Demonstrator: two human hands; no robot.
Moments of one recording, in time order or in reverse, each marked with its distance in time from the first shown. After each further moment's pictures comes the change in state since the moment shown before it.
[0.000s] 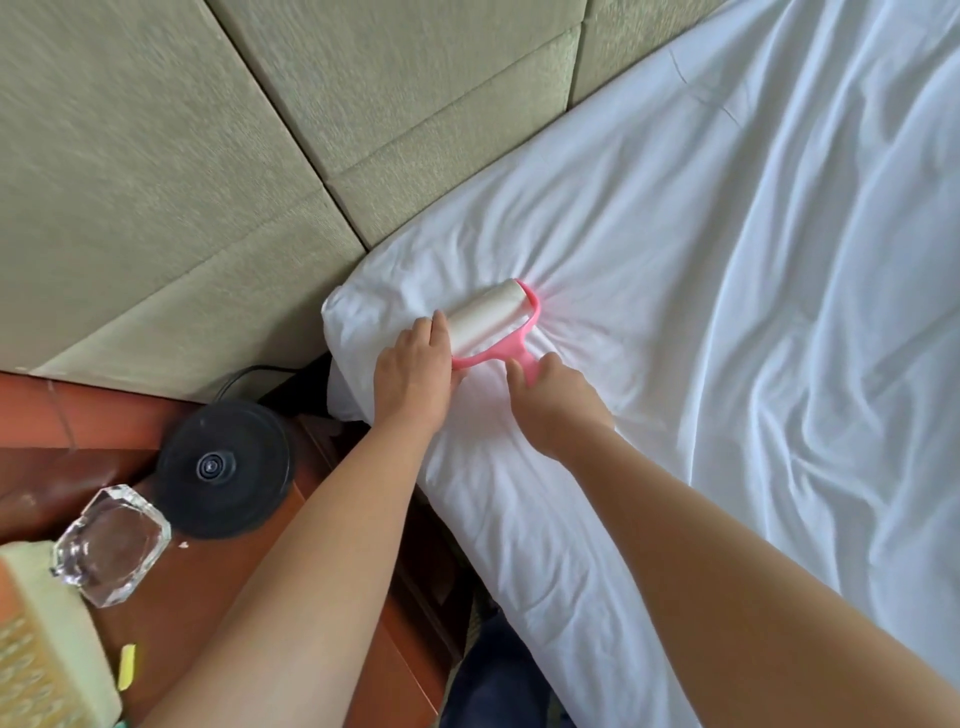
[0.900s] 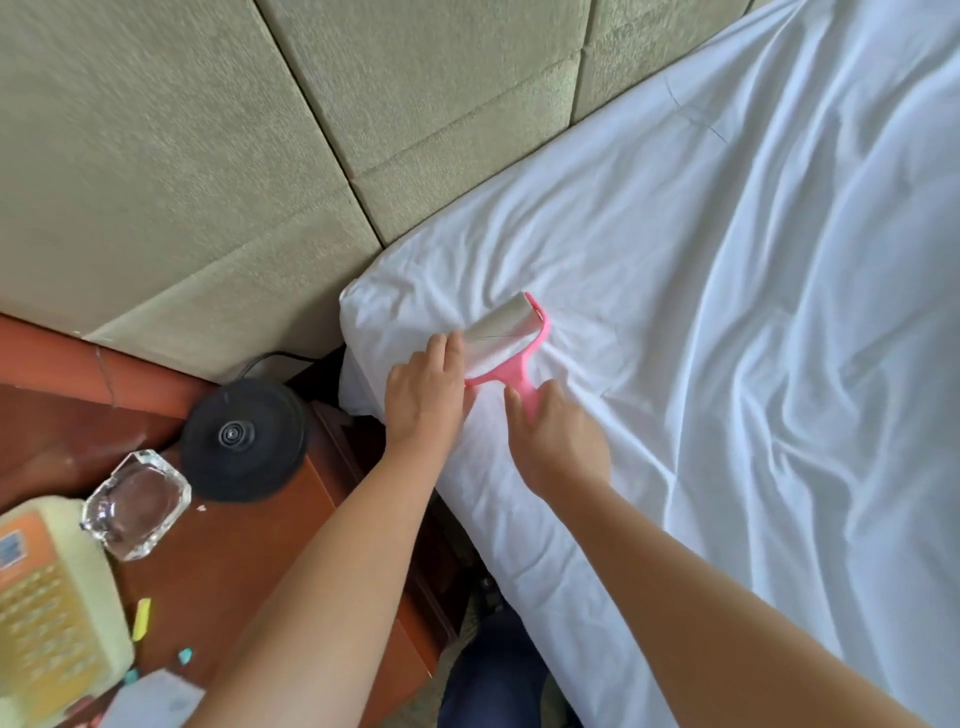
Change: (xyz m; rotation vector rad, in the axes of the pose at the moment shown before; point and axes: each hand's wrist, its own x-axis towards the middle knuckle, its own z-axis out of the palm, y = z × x) left_hand -0.057 0.013 0.004 0.090 0.144 0.009; right_hand -0.064 0.019 0.017 0.002 0.117 -0.131
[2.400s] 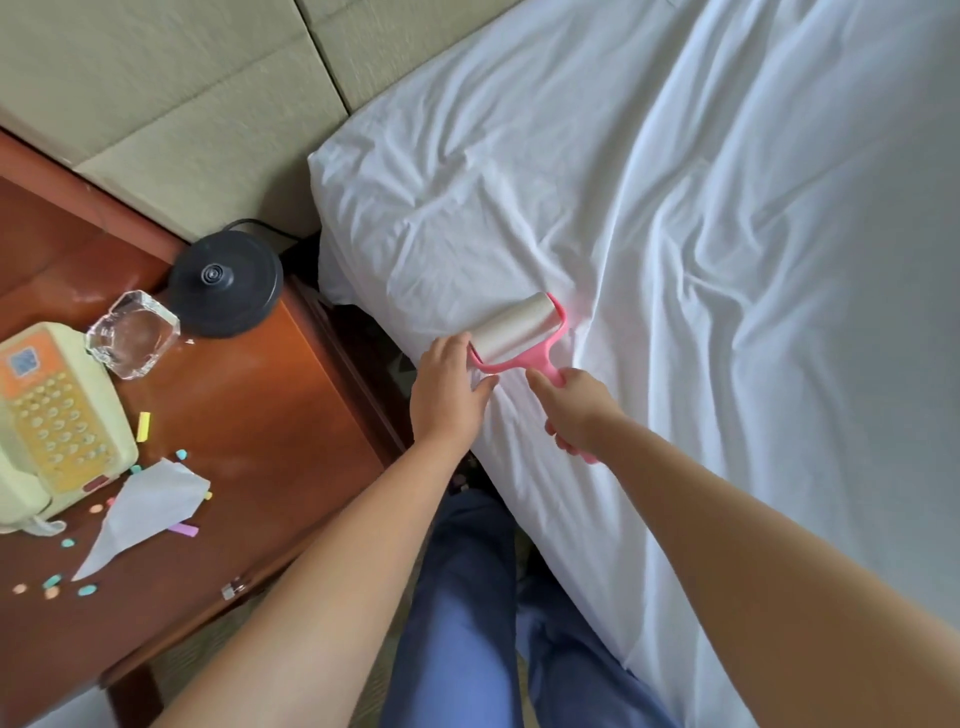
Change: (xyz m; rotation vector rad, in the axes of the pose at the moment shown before) left_hand -0.183 0.104 -0.002 -0.672 -0.052 -0.233; right_hand -0.120 0.134 -0.005 0.301 -0.337 0.228
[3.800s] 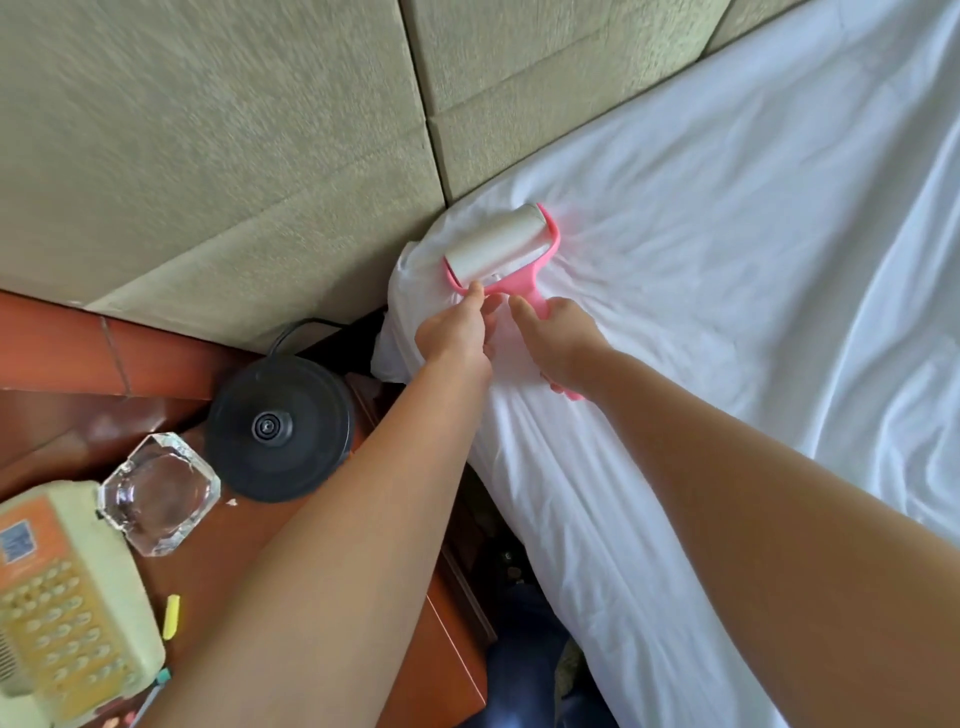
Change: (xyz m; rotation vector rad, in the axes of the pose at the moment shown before) left_hand 0.285 -0.045 -0.090 -1.179 0.038 -0.995; right_hand 0.202 -0.253 0.029 -0.125 0.035 -0.159
